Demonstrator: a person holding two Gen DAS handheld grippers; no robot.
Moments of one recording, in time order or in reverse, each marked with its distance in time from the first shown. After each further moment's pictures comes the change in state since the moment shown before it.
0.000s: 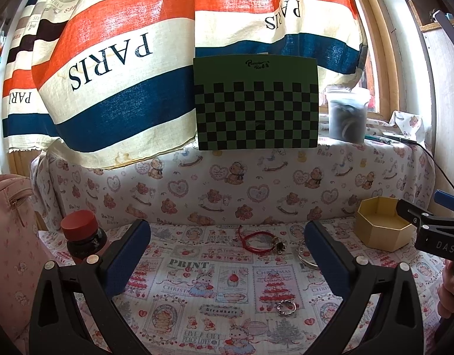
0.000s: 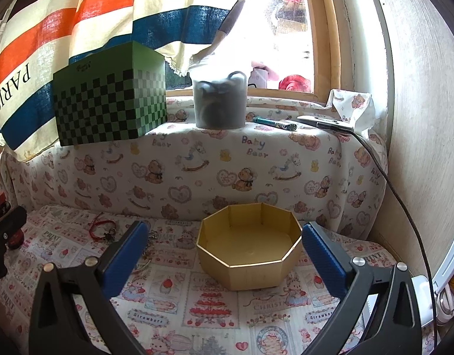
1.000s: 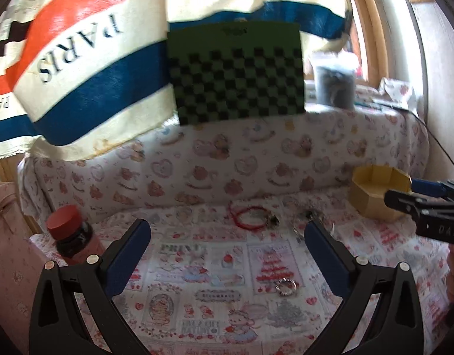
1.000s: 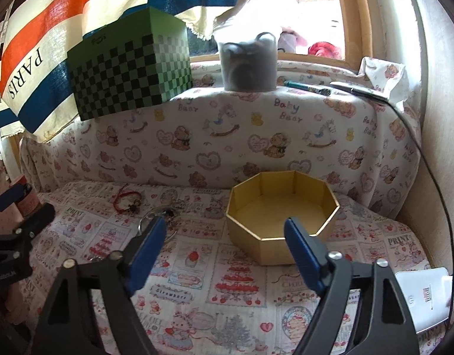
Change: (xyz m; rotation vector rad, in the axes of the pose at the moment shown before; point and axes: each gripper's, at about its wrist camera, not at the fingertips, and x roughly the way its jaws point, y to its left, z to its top) left arm 0.017 -0.010 -0.004 0.099 0.150 -0.065; right arm 0.018 0.006 -0.007 0.004 0.185 0.174
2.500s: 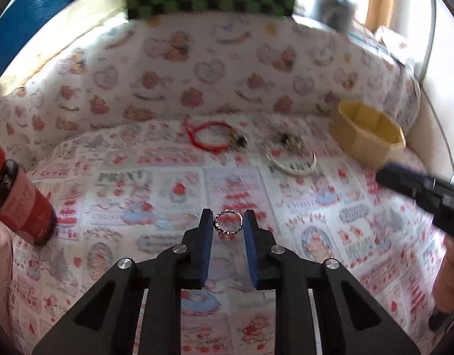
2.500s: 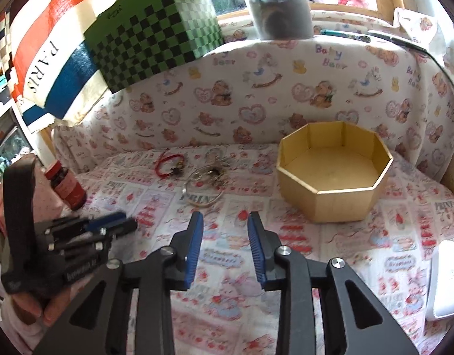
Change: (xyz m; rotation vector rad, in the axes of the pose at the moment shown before) left arm 0.049 -0.001 -0.016 -0.080 0.375 -0.191; right arm 0.011 0.010 -0.010 0.058 0.196 0.215
